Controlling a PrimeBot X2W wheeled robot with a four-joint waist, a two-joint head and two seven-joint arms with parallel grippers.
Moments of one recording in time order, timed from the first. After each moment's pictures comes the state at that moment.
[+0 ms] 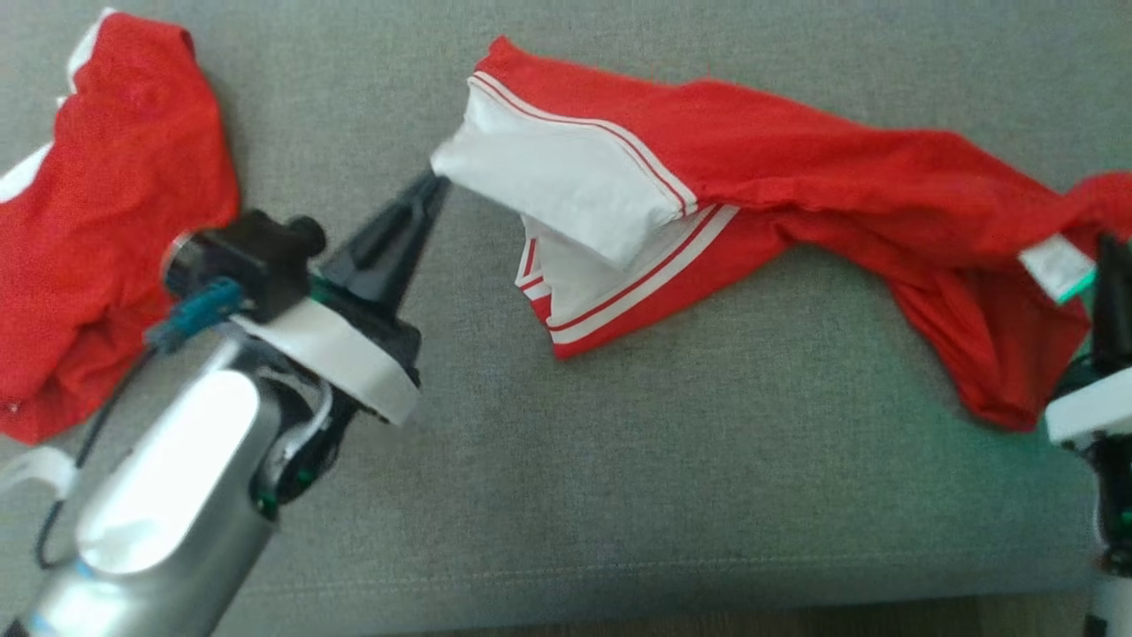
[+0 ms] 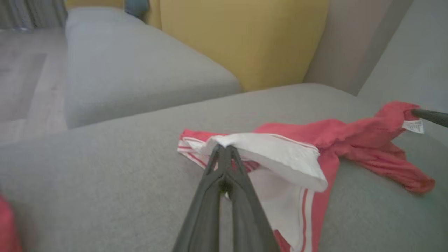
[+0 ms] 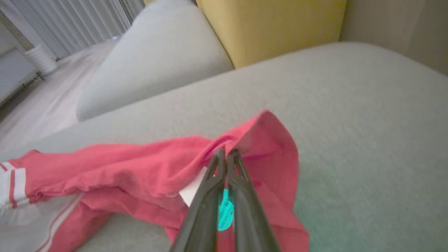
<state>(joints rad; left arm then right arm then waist) -0.50 0.41 -0.63 0.04 -0.54 -0.01 -0.10 -0.12 -0.04 -0.30 -0.15 0.35 0.13 0.33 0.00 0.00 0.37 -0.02</state>
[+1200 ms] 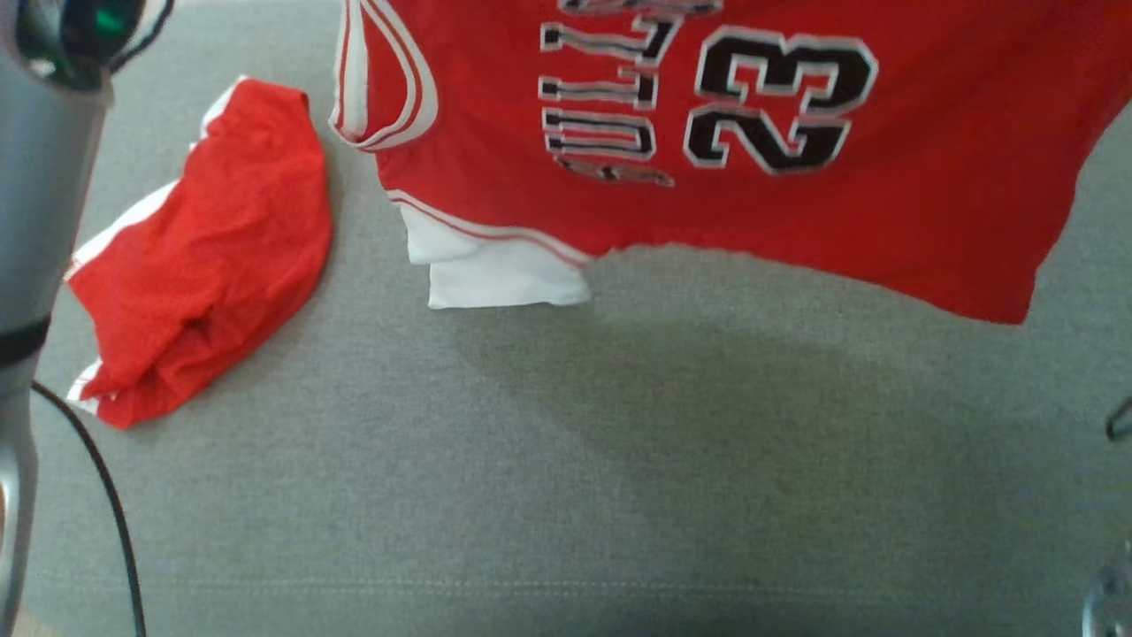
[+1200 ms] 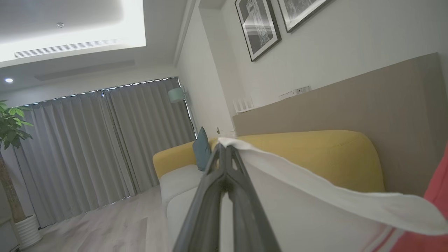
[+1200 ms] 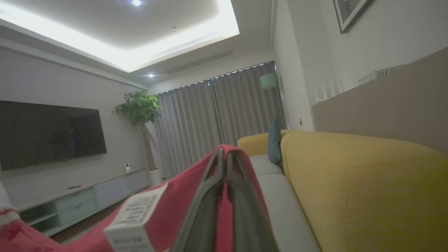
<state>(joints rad) -1.20 0.39 -0.52 0.22 -0.51 -0.07 -0.01 -0.67 -0.22 -0.19 -0.16 0.49 0.13 0.29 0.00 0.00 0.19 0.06</state>
